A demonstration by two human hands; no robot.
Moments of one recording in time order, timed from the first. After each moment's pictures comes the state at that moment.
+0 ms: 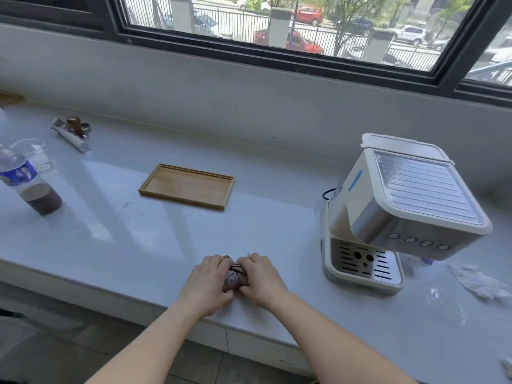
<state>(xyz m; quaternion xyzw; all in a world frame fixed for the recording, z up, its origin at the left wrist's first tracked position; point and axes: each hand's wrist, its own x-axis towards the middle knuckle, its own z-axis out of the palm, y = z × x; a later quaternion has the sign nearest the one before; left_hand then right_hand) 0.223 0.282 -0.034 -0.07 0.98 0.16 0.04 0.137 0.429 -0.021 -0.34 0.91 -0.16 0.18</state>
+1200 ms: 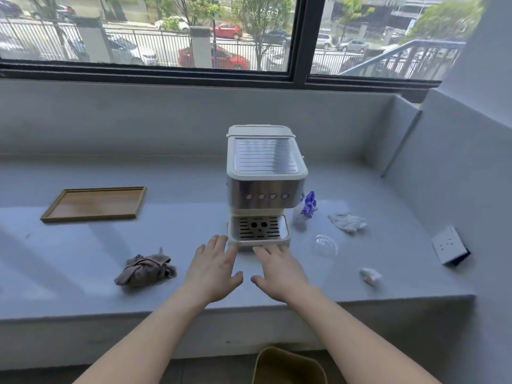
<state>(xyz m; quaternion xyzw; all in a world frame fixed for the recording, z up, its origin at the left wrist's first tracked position) 0.197 0.512 0.053 0.07 1.00 0.05 -0.01 0.168 0.693 0.055 -0.22 0.97 -0.11 0.07</state>
